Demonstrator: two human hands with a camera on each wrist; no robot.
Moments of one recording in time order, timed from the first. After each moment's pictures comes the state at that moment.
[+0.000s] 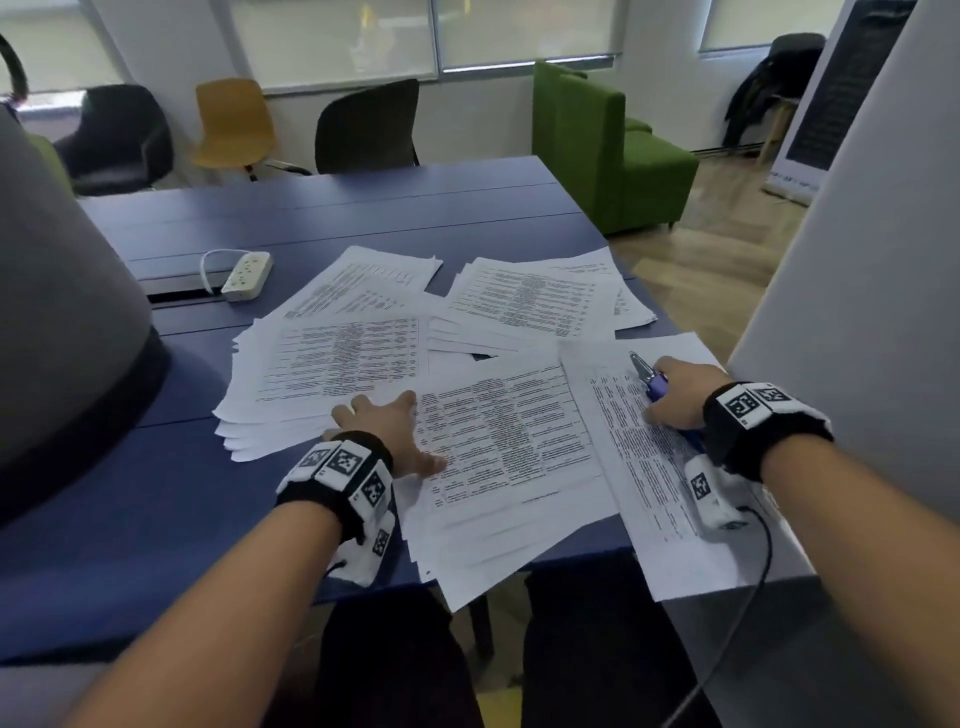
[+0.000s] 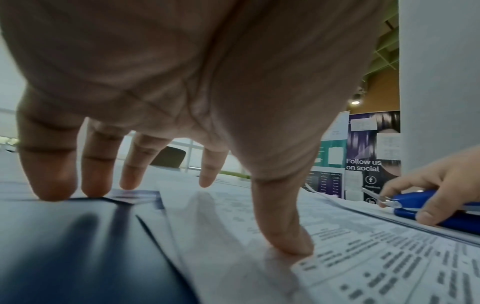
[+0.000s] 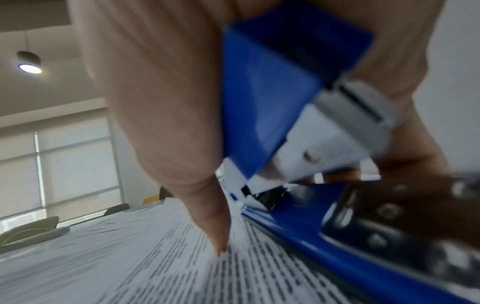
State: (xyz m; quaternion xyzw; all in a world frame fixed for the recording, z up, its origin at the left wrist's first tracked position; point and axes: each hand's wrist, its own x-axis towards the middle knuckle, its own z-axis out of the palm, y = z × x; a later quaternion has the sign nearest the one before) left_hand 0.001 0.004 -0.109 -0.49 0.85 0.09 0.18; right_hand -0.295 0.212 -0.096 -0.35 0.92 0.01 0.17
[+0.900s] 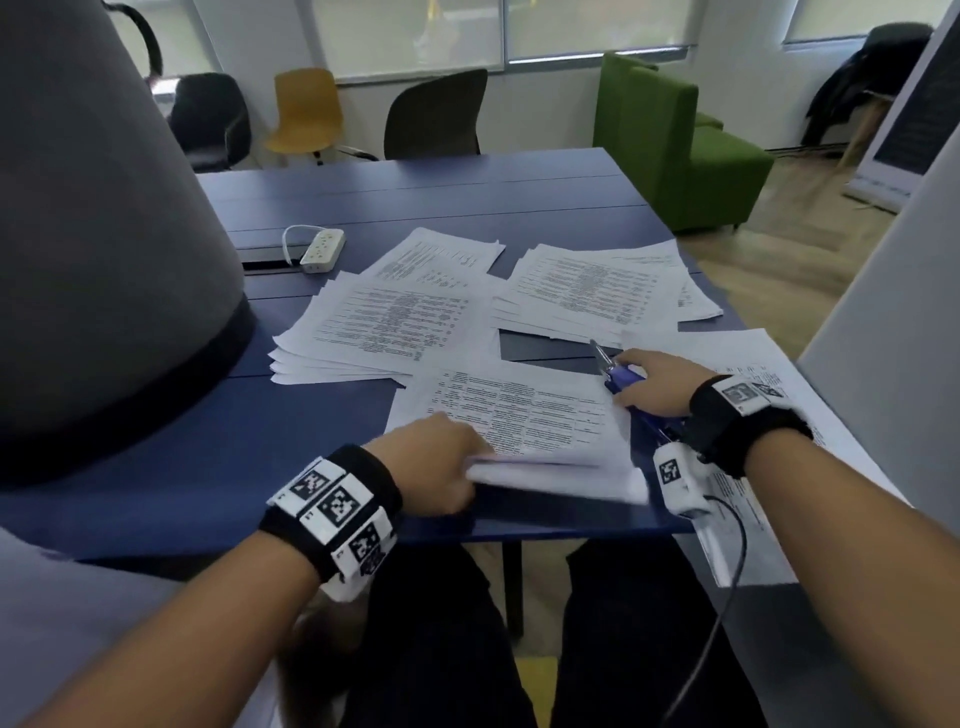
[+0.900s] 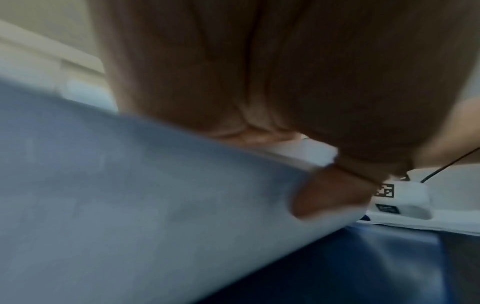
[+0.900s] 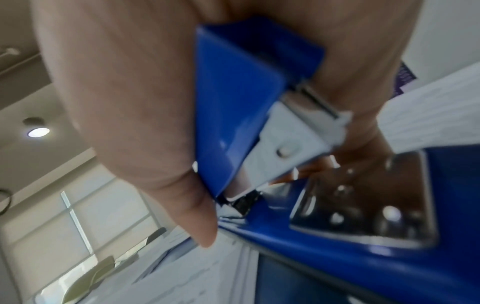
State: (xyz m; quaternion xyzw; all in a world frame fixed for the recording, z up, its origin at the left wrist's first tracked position) left_hand 0.075 0.072 -0.065 -0.23 0.95 0.15 0.16; right_hand -0.222 0.168 -0.092 -0.43 0.86 -0.13 0.23
